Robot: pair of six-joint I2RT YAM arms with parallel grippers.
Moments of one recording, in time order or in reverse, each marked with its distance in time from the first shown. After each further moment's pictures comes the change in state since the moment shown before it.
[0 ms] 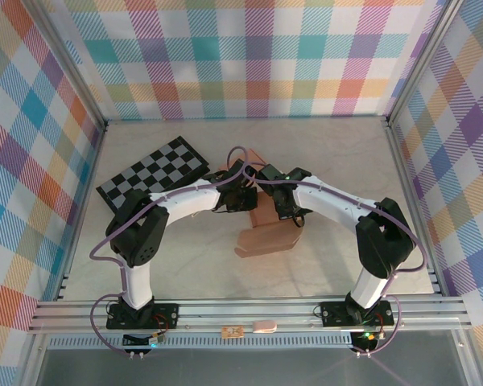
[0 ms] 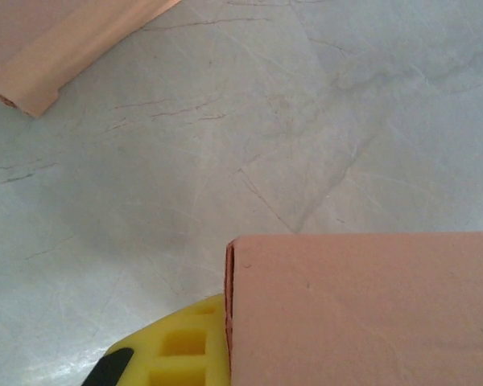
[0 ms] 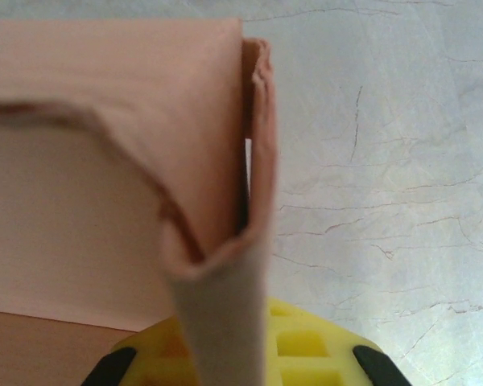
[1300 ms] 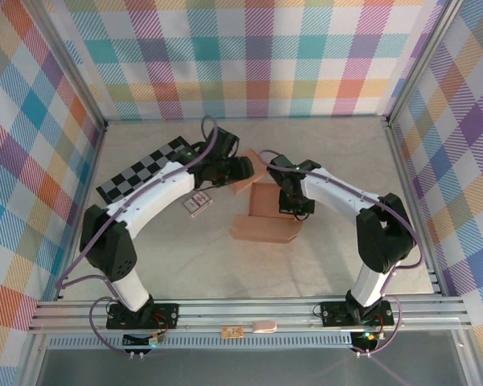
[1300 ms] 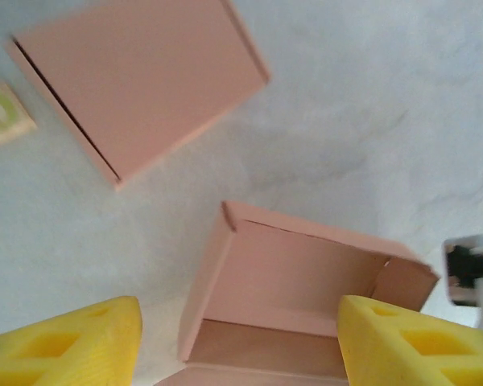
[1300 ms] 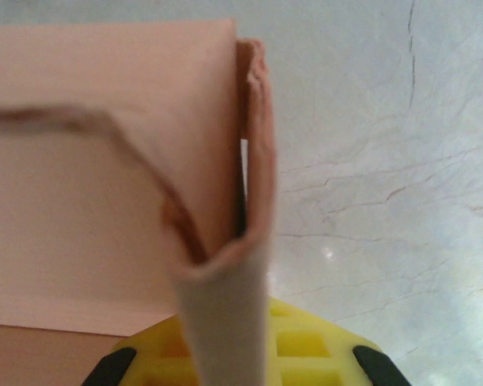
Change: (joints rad) left arm 0.087 -0.217 0.233 -0.284 -0.034 -0.061; right arm -0.145 0.019 0.013 0.016 -0.253 0.195
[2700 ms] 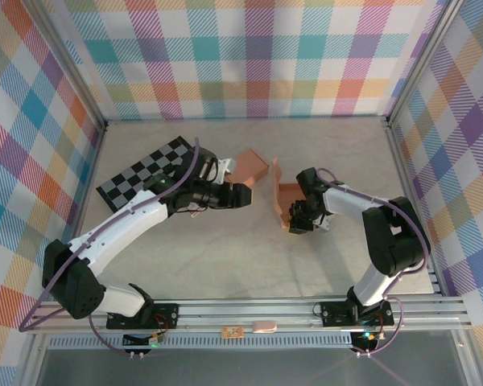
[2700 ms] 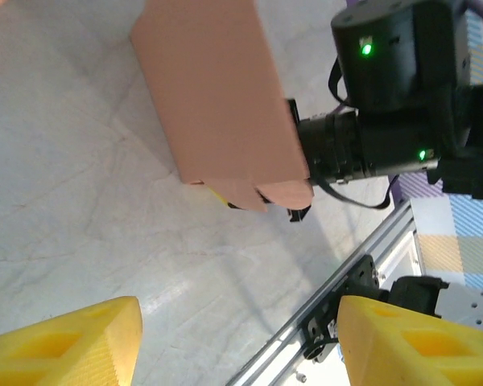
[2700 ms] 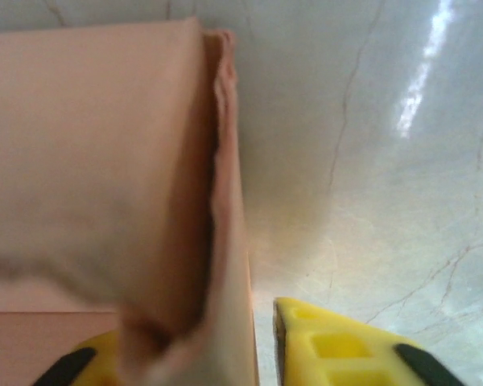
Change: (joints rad) left arm -0.035 -0.286 -0.329 0.107 0.418 0.193; right arm -0.177 -0.063 -0.359 0.417 -0.513 1.266
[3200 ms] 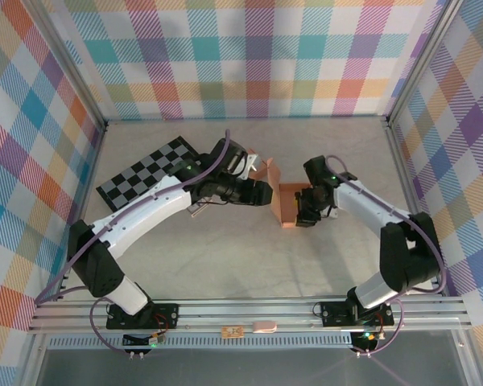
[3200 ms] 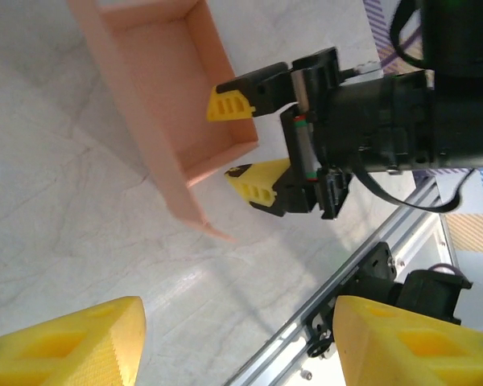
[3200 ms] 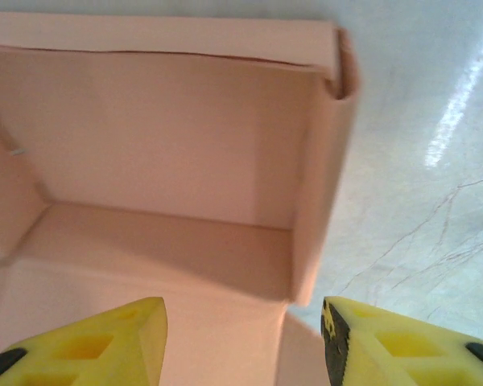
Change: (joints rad) left arm -0.130 0.199 0.315 -0.179 -0.125 0.037; right arm -0.045 -0.154 0.098 -0.145 0.088 -0.124
